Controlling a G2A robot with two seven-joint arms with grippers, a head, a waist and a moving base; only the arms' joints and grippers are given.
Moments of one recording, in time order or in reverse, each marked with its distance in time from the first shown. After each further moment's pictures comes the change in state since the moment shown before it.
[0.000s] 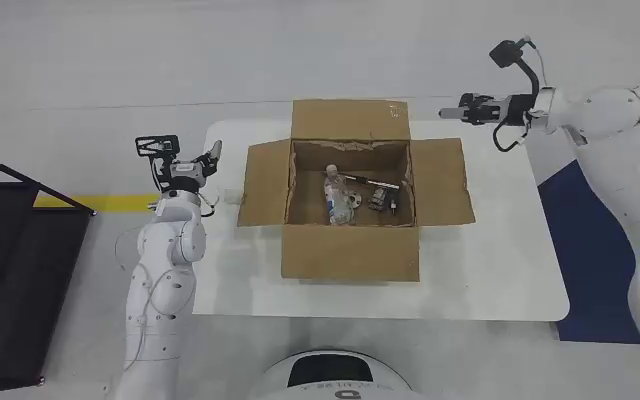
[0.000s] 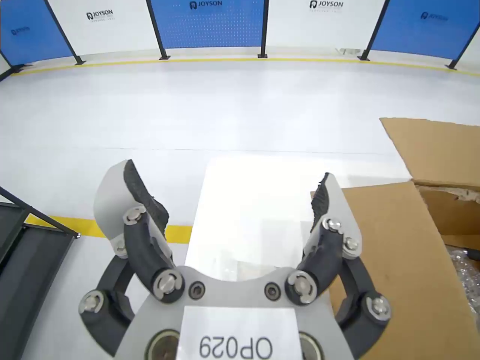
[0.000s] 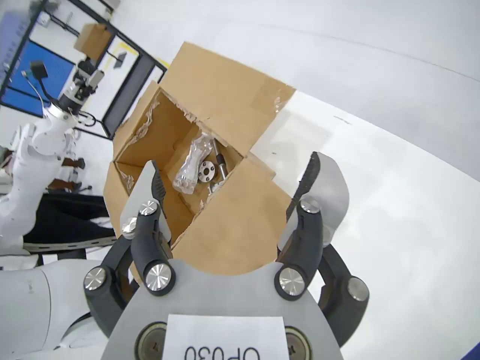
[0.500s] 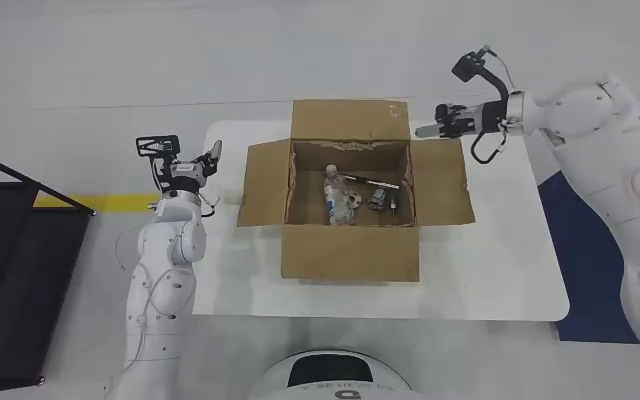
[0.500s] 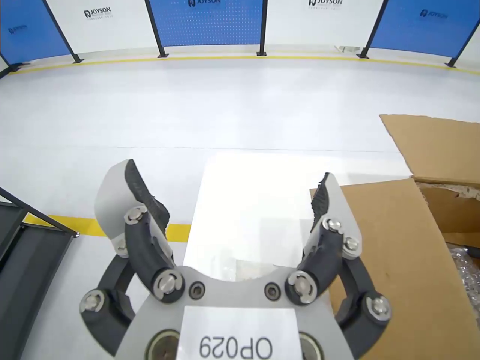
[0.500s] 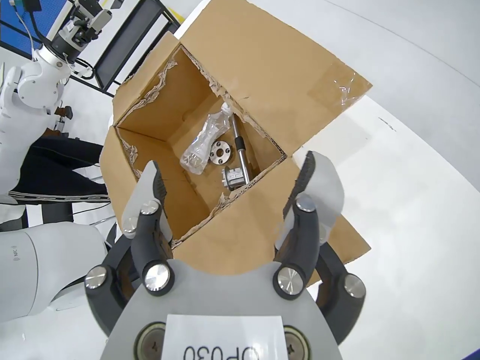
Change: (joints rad) left arm 0.000 0.000 0.000 -0.001 -0.001 0.000 0.000; right arm 0.010 -0.029 -0.052 -0.101 -0.052 -0.008 0.049
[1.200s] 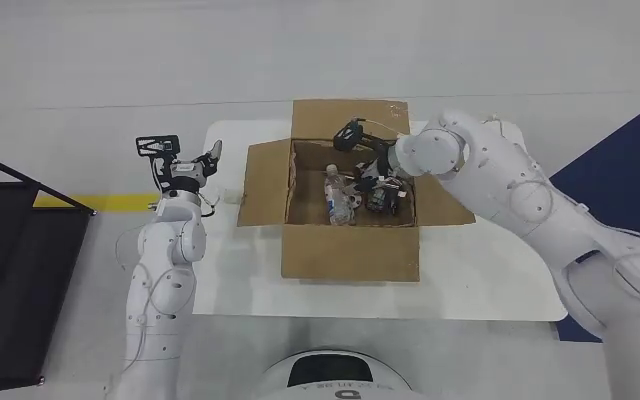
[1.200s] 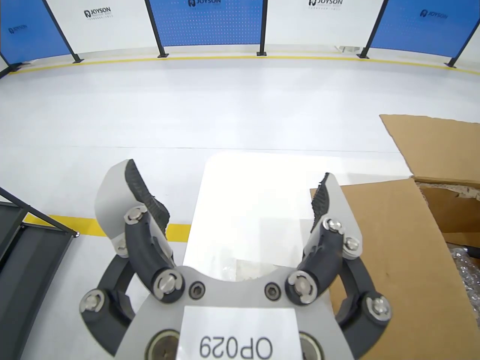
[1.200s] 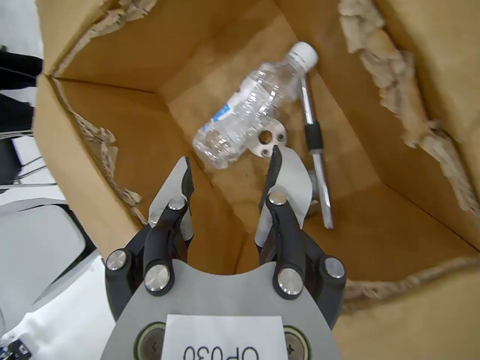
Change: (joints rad) left arm 0.000 0.000 0.000 0.000 0.000 0.000 0.000; right arm -0.001 -0.241 -0.288 -0.092 -0.188 0.250 -0.002
